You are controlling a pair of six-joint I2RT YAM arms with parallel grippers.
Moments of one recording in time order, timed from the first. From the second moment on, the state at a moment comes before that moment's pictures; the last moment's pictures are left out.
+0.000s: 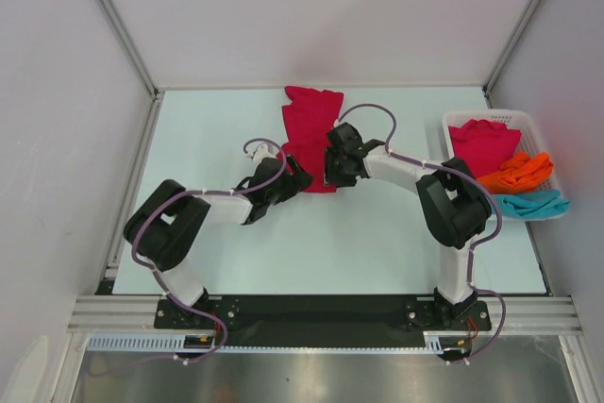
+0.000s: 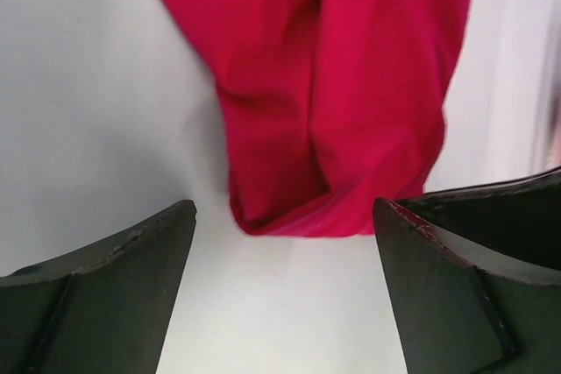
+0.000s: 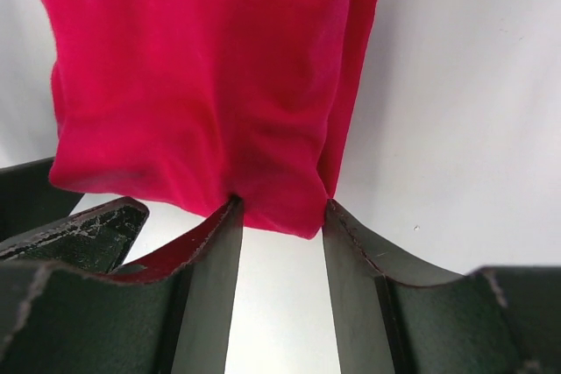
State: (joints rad) left arm -0.61 1.70 0.72 0.35 -0.15 -0.94; right arm 0.62 1.94 1.35 -0.41 0.02 0.59
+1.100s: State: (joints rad) left arm -0.61 1.79 0.72 0.44 -0.03 -1.03; right arm 0.62 1.97 1.31 -0.35 0.01 0.61
